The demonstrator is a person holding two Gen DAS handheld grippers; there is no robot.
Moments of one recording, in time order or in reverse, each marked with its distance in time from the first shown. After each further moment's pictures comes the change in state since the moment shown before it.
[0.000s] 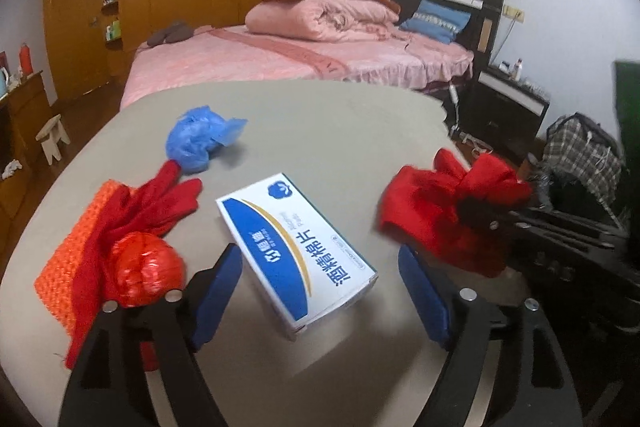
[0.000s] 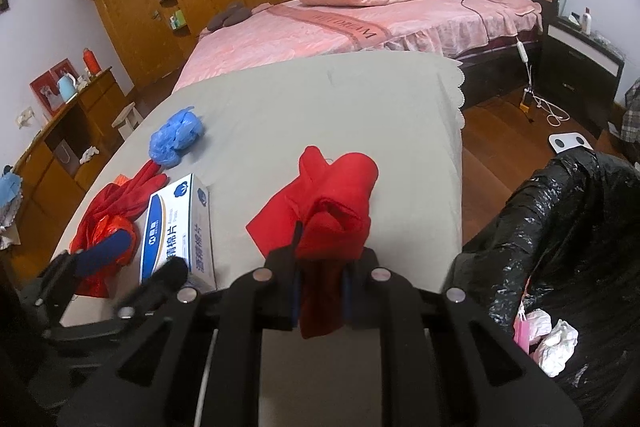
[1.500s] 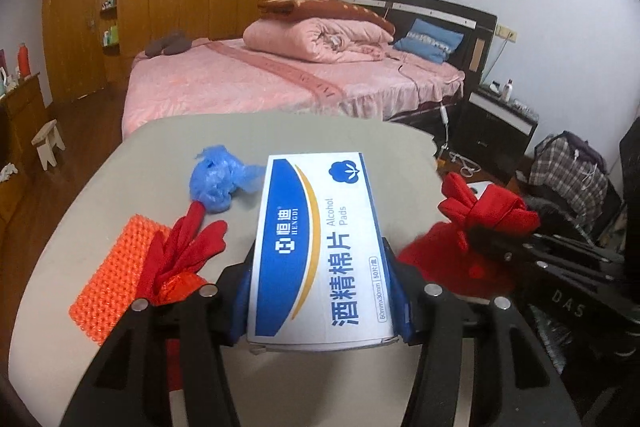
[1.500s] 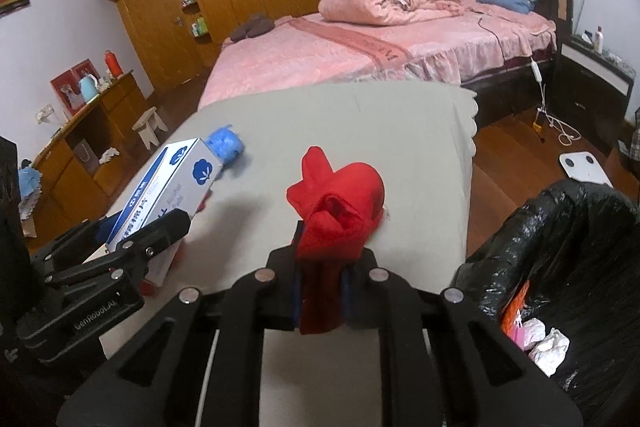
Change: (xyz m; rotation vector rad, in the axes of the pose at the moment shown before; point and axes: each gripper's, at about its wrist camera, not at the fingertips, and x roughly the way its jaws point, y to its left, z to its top) left arm -0.048 0.028 0.034 -0.024 -0.068 -0.064; right arm -0.051 0.020 0.016 -0.050 -0.054 0.070
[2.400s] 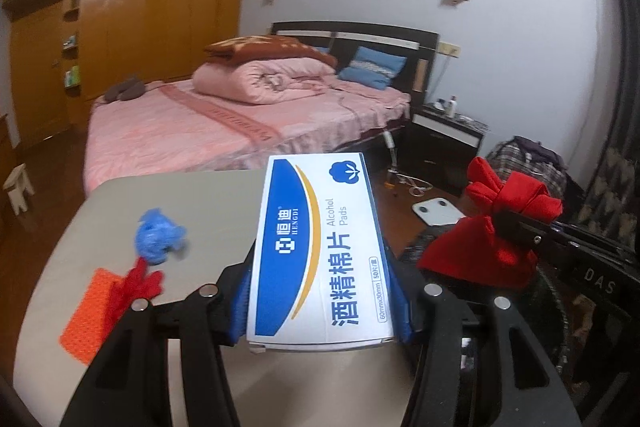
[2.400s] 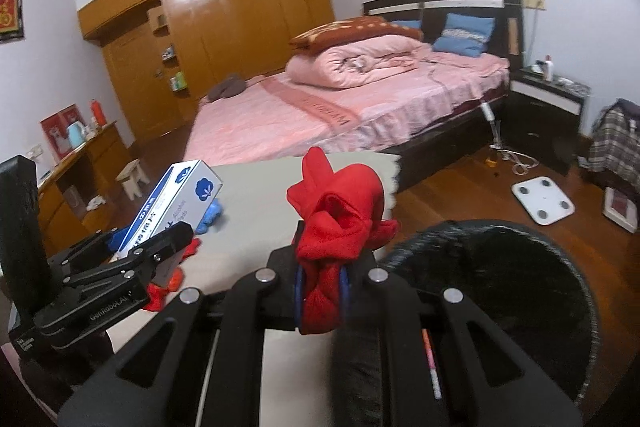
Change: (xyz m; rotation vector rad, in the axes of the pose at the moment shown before) left arm -0.055 -0.089 0.027 0.111 -0.107 -0.157; right arm -0.139 -0.056 0.002 0.067 -0.197 -0.133
